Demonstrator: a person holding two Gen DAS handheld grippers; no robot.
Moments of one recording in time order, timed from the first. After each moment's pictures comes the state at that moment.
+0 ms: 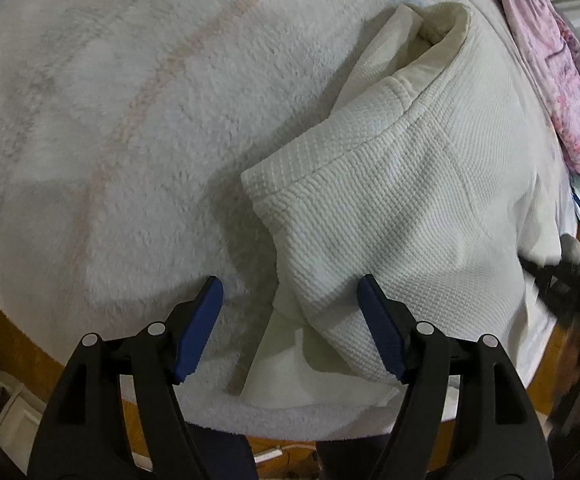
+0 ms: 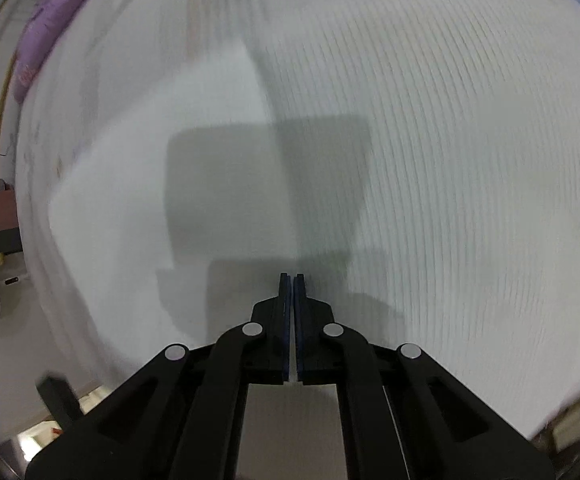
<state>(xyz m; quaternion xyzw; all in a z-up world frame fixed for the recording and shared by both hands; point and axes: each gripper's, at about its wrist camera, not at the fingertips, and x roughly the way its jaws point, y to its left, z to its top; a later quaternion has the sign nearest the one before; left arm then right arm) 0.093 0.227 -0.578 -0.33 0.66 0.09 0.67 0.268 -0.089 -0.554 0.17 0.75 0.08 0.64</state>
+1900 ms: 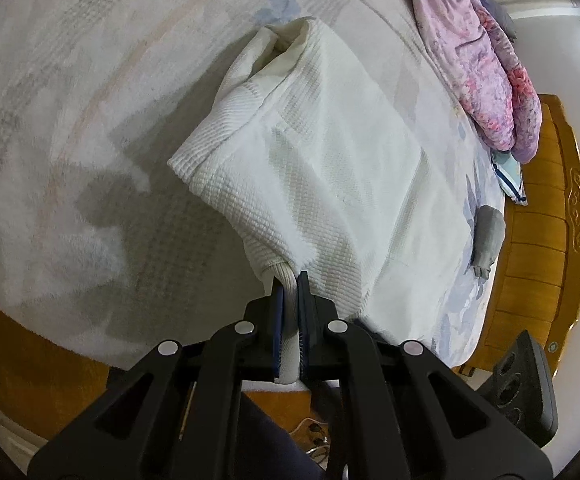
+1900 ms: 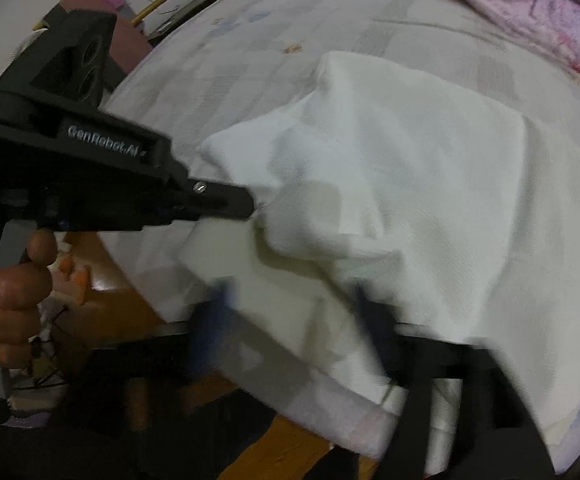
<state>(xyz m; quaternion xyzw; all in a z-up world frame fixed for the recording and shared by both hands) 0.101 0.200 -0.495 -0.38 0.62 -0.02 0.69 0.091 -0.001 -0.474 -0.05 0.56 0.34 0.75</state>
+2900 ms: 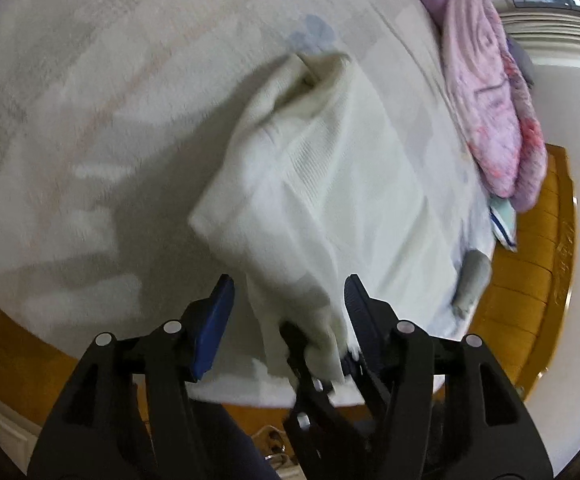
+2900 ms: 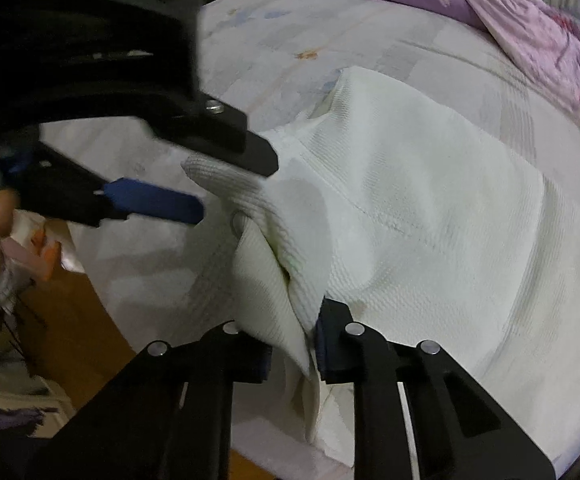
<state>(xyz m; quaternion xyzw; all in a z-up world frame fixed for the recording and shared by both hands) 0.129 0.229 -0.503 -0.44 0.60 0.03 0.67 0.123 0.046 -0.501 -0.11 0.53 0.36 0.76</state>
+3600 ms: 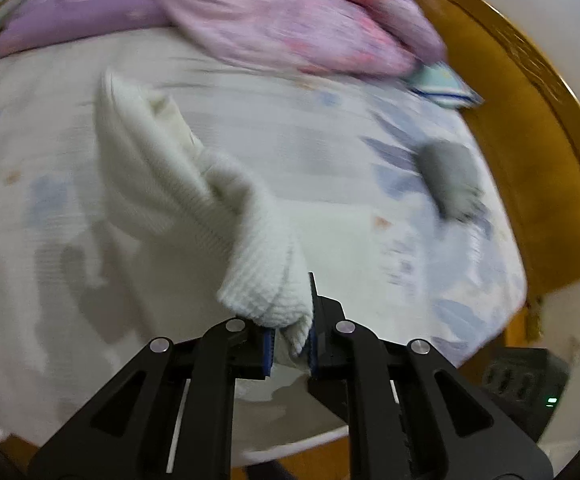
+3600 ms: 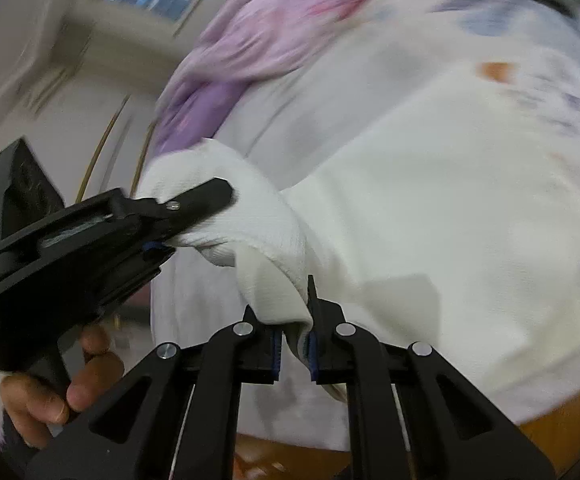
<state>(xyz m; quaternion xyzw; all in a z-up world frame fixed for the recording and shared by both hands) 0.205 -0.080 -0.382 -0.13 0.55 -0.15 0.81 0.143 -0.244 -0.455 0.39 0.49 0.15 0.76</state>
